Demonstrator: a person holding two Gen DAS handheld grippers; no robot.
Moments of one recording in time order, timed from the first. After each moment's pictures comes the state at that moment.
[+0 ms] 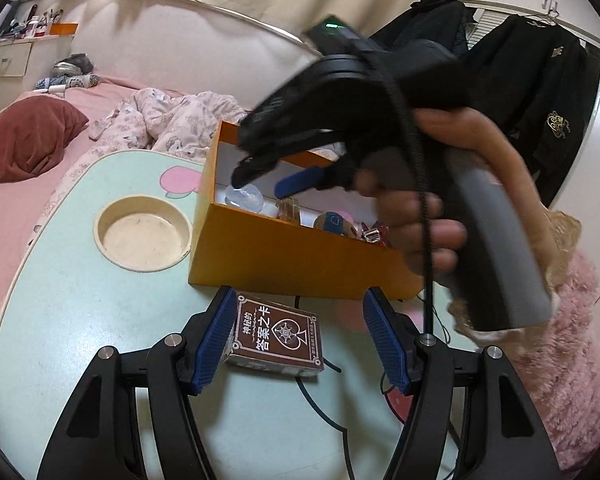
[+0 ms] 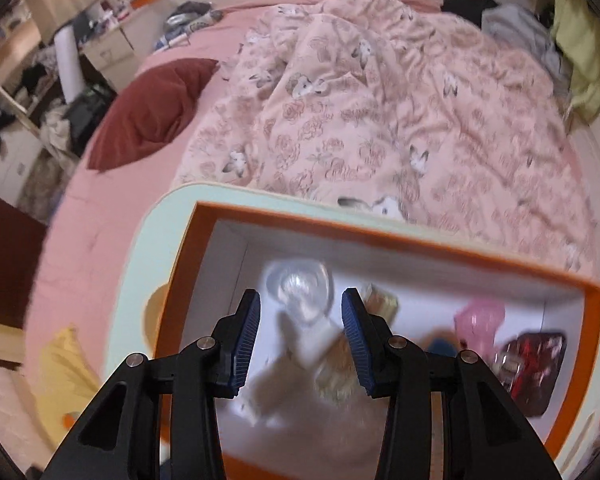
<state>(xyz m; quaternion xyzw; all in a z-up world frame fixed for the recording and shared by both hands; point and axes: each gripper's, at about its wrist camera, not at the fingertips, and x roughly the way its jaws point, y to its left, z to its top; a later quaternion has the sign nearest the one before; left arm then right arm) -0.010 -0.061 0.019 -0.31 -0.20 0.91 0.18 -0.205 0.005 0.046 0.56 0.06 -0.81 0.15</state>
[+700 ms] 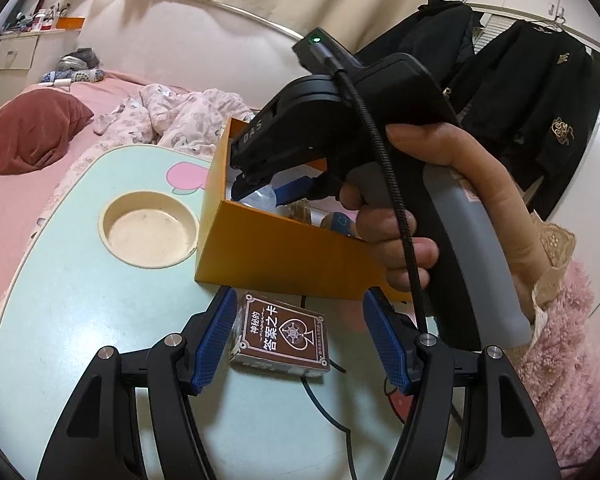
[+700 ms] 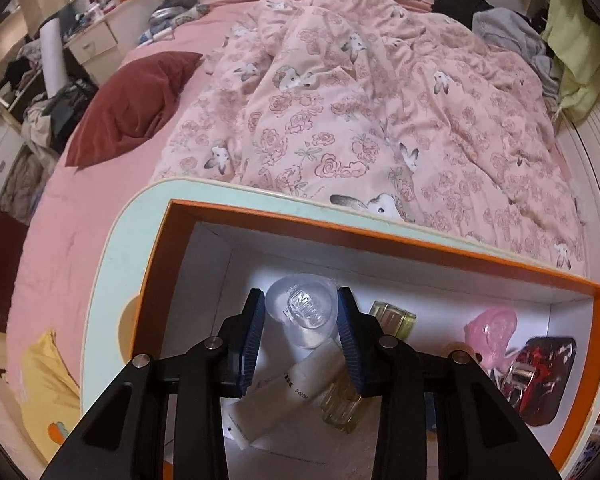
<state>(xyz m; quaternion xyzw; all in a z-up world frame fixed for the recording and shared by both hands) -0.010 -0.064 0.018 -0.31 -0.21 0.91 0.18 -0.208 0.005 0.030 0.57 0.04 -0.81 0.14</state>
